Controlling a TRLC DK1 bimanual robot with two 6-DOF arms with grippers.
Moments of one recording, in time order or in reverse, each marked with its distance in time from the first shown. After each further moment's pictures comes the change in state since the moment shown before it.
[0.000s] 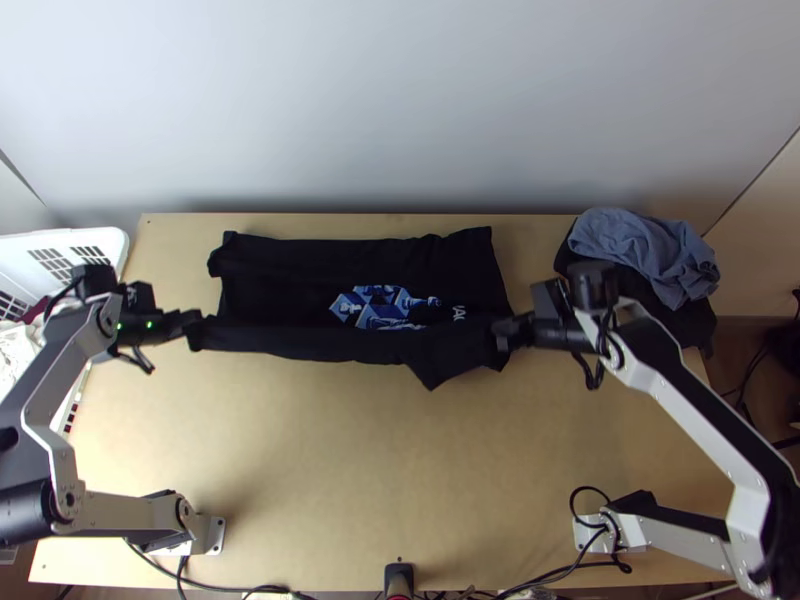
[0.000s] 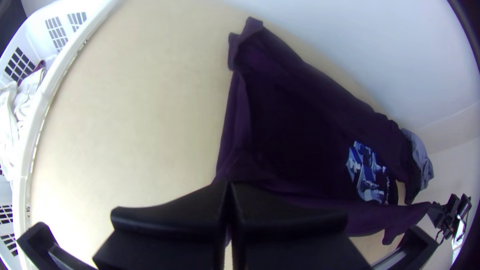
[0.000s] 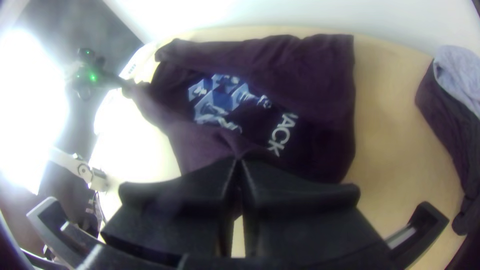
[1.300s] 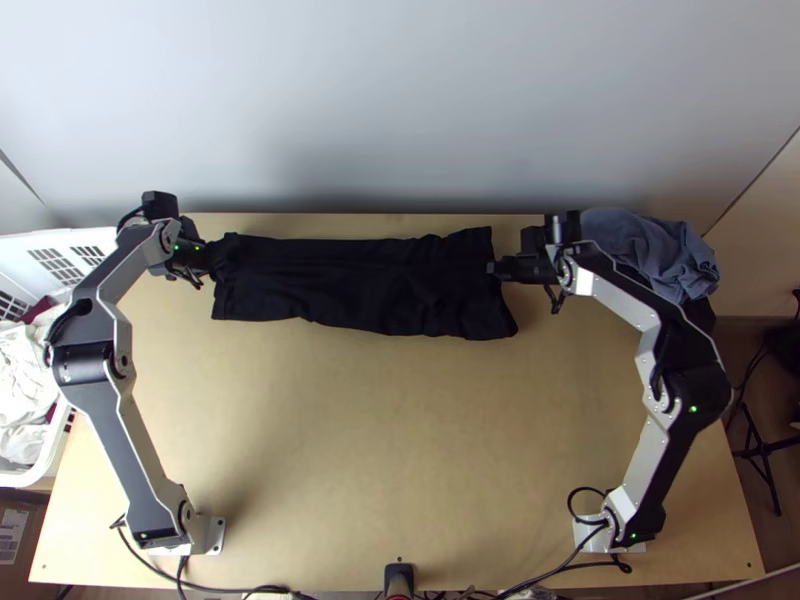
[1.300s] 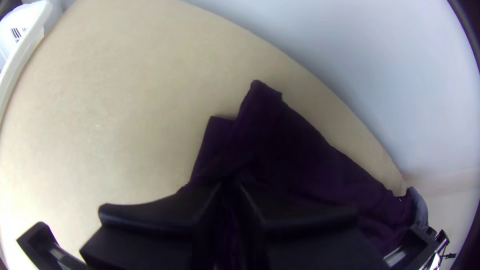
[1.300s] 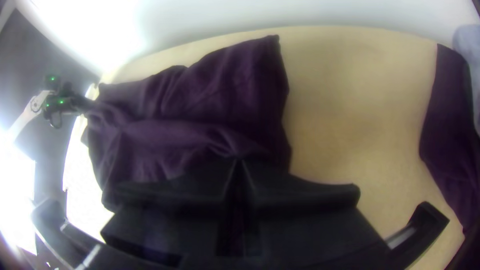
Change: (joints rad) left arm -0.145 0.684 0.696 0.004 -0.090 -0.269; right arm -0.157 0.683 0.409 0.216 0.043 0.047
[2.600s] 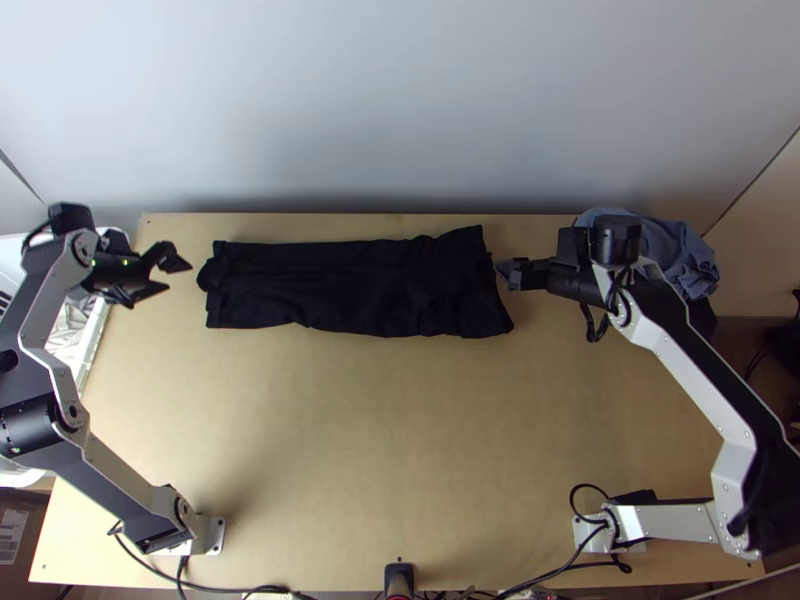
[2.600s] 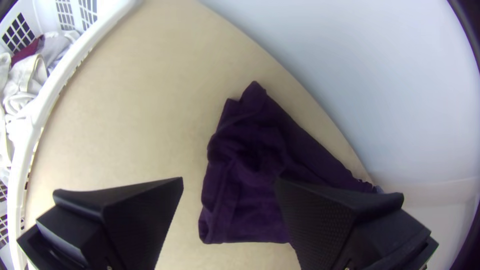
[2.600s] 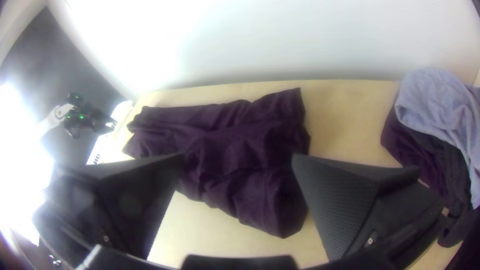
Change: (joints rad) left arm 0.209 -0.345 -0.198 -0.204 0.186 0.071; right arm 0.043 -0.550 -0.240 -0.078 0.021 0.072
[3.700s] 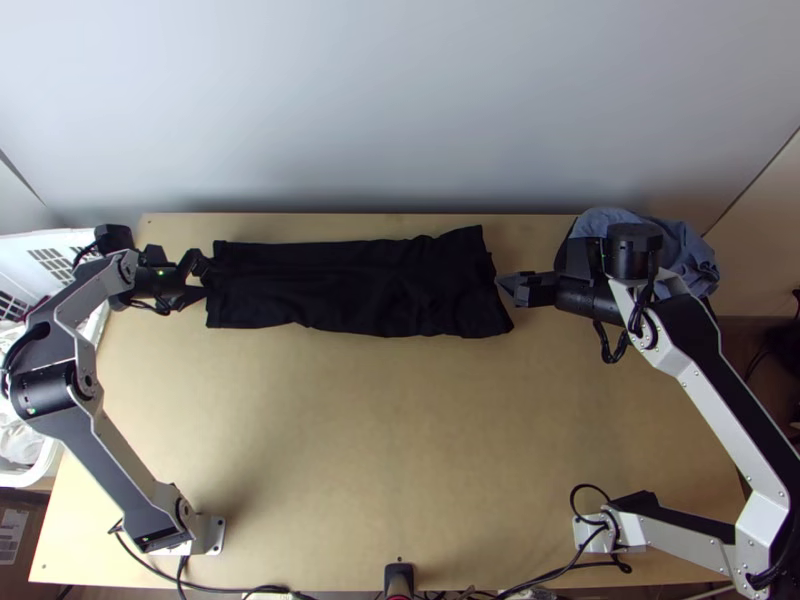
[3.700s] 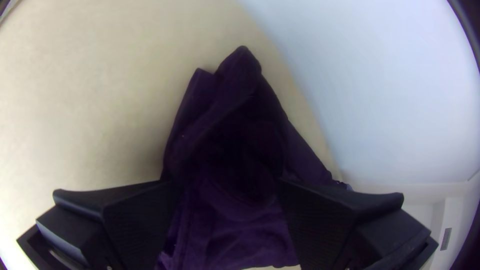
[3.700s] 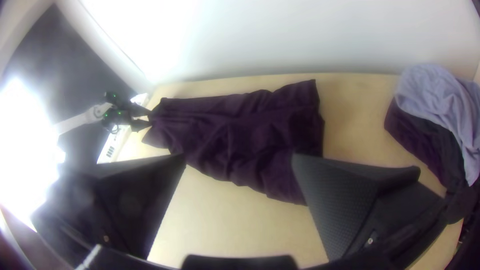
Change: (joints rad) left arm -0.050 0.179 -0.095 0.293 0.234 -0.140; right arm 0.055 -0.164 0.018 -0.188 0.000 0.037
